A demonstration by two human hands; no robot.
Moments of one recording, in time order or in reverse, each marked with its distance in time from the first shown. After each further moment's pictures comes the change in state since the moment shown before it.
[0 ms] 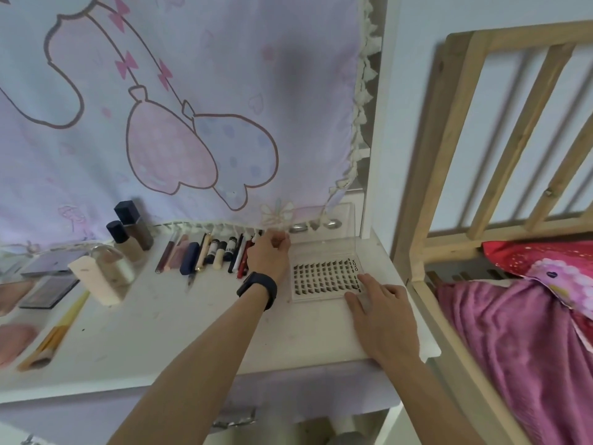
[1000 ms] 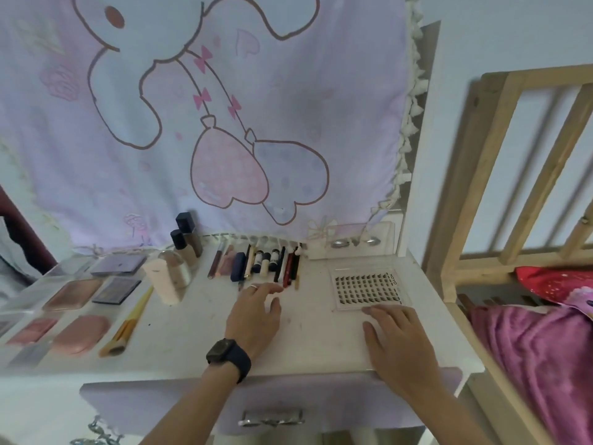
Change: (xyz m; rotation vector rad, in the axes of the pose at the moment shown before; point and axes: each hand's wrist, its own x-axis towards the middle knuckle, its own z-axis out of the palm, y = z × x) left_hand -0.074 -0.055 -0.126 0.415 -0.055 0.211; right_hand -0.038 -0.036 0.007 -0.054 0.174 -0.411
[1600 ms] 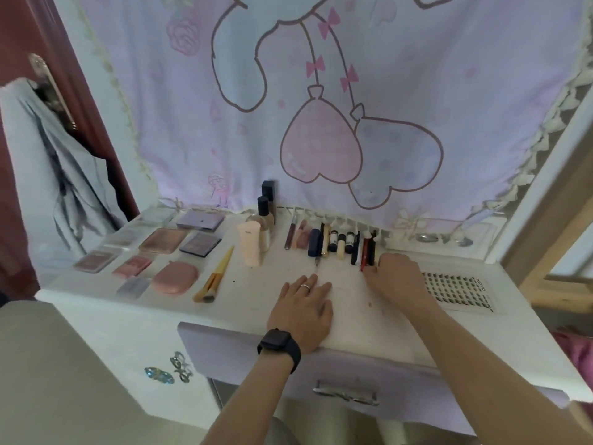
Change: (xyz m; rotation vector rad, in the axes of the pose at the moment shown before) left_hand -0.034 -0.072 -0.027 0.273 -0.201 0.060; right_hand 0.122 -0.112 0.087 -0.208 -0.570 0.202
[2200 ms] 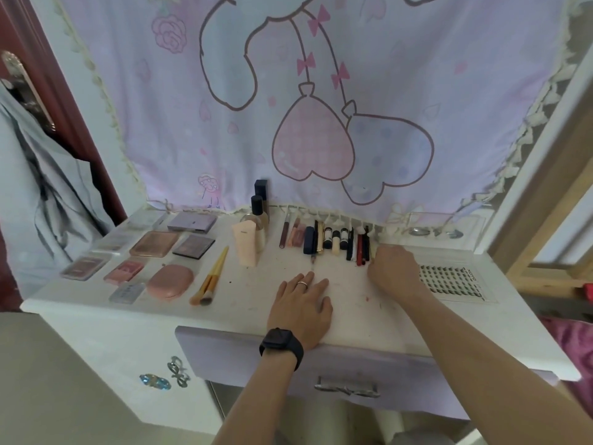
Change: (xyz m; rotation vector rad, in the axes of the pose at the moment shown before) left_hand -0.002 0.002 -0.002 -0.019 0.038 -0.012; right_hand -0.001 -0.007 -0.005 0.000 0.038 0.095
